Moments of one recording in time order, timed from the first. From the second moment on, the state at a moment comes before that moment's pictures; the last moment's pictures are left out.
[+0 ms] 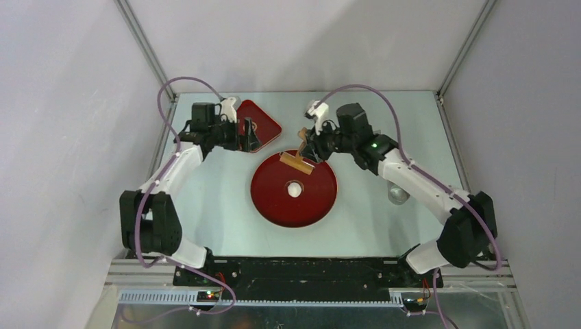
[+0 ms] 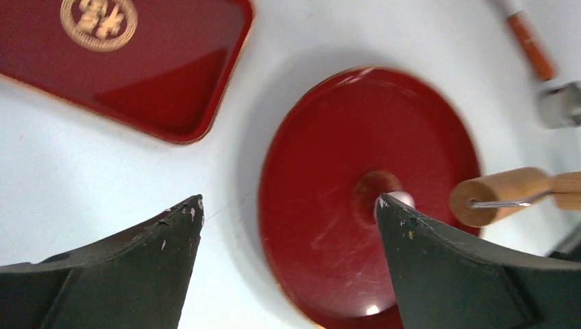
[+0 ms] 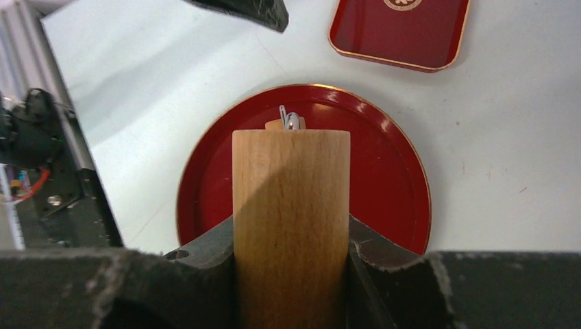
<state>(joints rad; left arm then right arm) -0.10 1.48 1.16 -0.34 0.54 -0.07 0.60 1.43 1.24 -0.25 -0.48 -0.06</state>
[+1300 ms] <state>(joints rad) -0.29 1.87 1.22 -0.51 0.05 0.12 0.77 1.66 1.34 -0.38 -0.34 -0.35</state>
